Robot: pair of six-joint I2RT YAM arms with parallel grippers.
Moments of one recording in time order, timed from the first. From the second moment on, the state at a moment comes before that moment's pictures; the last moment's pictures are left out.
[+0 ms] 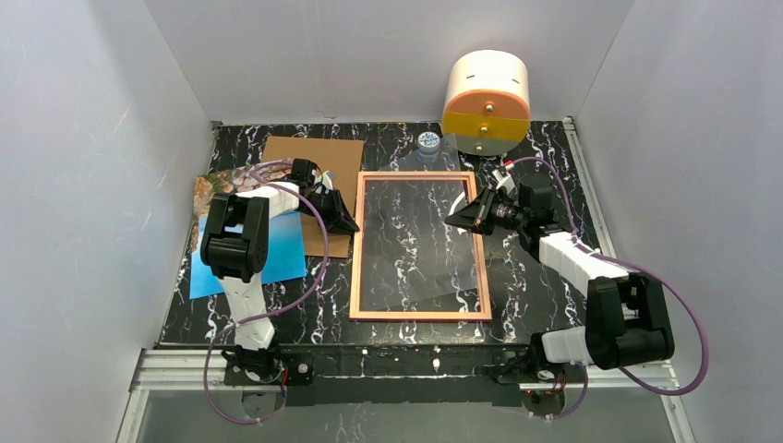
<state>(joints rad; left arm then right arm) -0.18 1.98 1.20 -0.42 0.63 -0.50 0.20 1.33 0.67 0.20 -0.84 0.88</state>
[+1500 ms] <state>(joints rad) -0.18 1.98 1.20 -0.43 0.63 -0.50 0.21 1.43 0.73 -0.12 -0.66 0.70</state>
